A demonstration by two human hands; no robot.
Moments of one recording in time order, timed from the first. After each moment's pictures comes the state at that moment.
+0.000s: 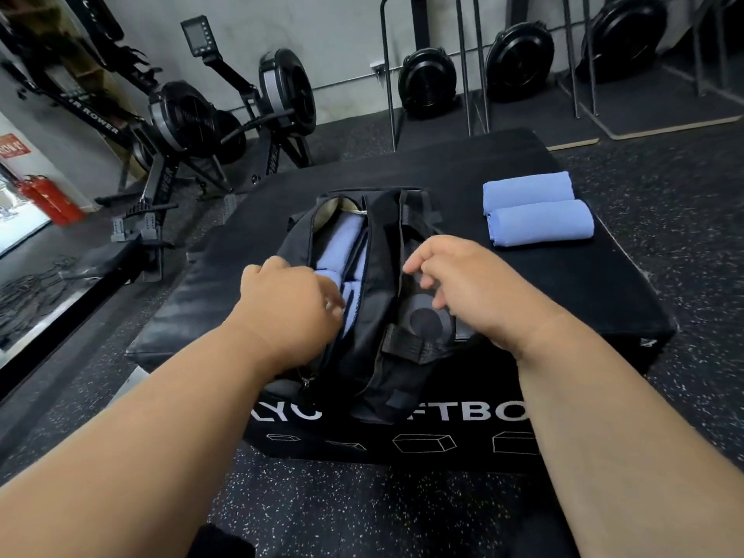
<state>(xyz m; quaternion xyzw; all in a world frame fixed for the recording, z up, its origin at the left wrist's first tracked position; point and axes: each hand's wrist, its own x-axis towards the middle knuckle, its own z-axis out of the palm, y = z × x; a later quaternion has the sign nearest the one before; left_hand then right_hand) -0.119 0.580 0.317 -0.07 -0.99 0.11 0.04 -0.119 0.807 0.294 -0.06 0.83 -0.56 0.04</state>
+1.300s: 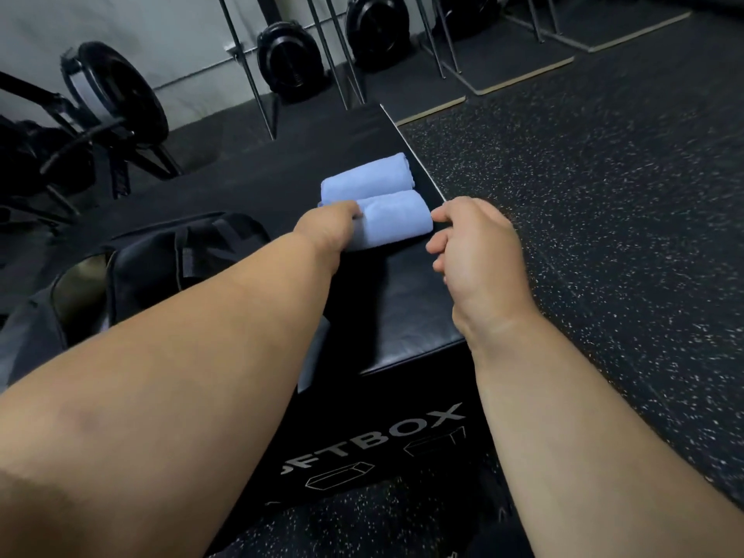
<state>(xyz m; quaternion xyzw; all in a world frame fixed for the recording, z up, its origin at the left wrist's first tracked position) -0.304 0.862 0.240 0.13 -0.82 -0.55 -0.14 -0.163 0.974 0.238 0.29 0.57 -0.74 -0.21</state>
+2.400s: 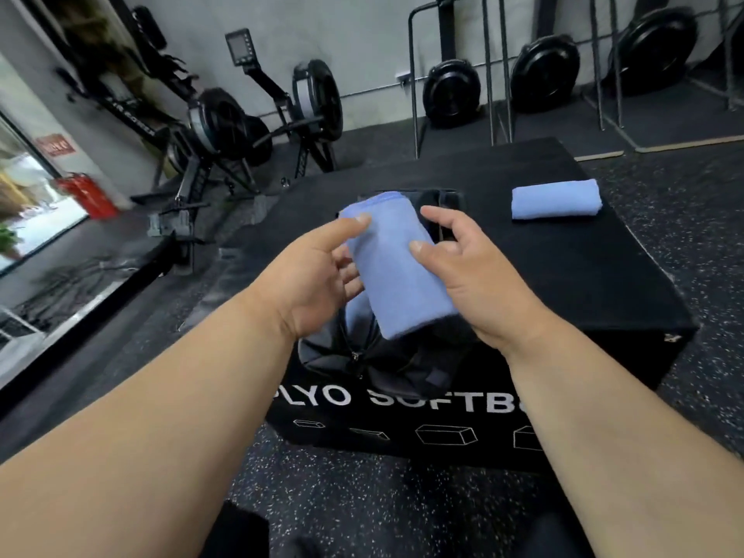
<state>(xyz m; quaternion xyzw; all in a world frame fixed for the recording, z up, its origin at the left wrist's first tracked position) -0.099 0.561 0.352 0.06 -0.66 -0.74 -0.12 -0.090 0.758 0.301 -0.10 0.67 -0.73 0.00</state>
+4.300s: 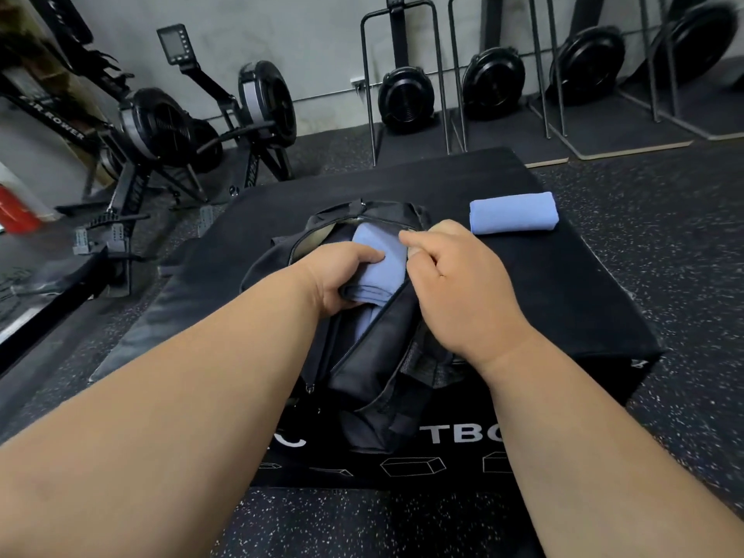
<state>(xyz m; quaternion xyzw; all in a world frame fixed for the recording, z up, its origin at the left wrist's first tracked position) -0.233 0.624 0.296 0.14 -0.76 -0.61 -0.20 -0.138 0.787 0.292 -0.05 0.88 -0.43 -0.21</state>
